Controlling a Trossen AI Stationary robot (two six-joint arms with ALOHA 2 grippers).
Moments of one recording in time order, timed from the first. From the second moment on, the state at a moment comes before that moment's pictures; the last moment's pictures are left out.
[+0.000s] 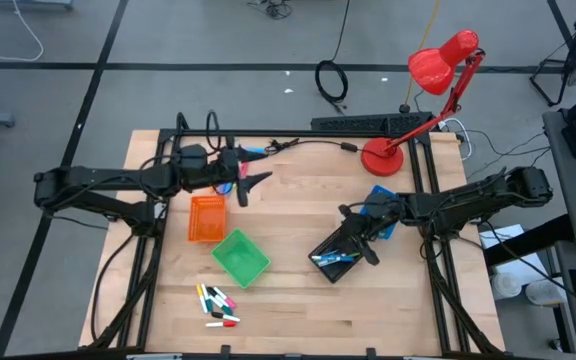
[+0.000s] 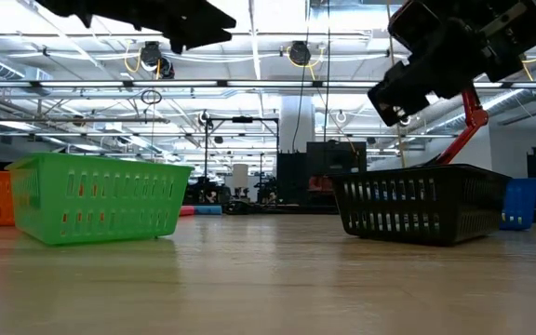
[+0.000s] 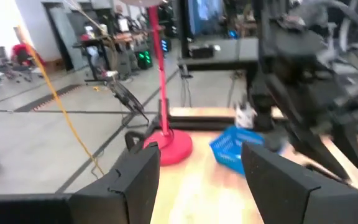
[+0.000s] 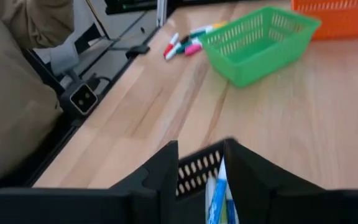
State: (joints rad) left arm 0.18 1.11 0.75 0.29 -0.05 0.12; right arm 0.05 1.19 0.48 0.27 -0.42 0.09
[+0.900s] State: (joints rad) left arm -0.67 1.38 0.88 -0.73 -0.06 -1.42; right arm 0.05 1.19 0.42 0.35 -0.42 0.01
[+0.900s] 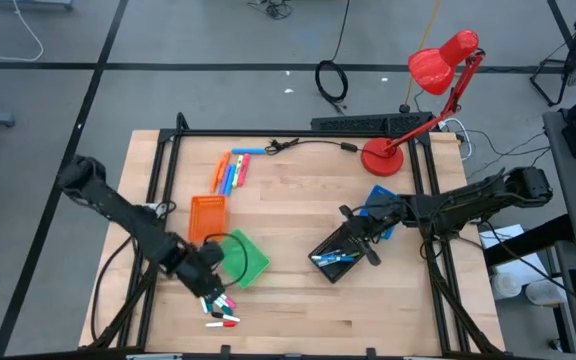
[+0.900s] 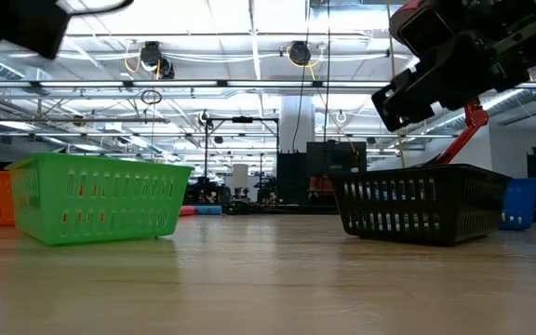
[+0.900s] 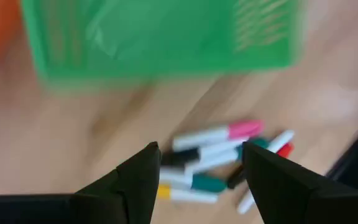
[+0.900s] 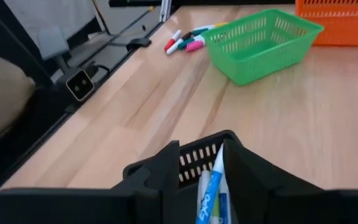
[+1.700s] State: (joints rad) left arm -0.82 1.63 0.88 -0.73 0.16 -2.28; right arm 0.05 1.19 0.18 0.95 -0.42 0.06
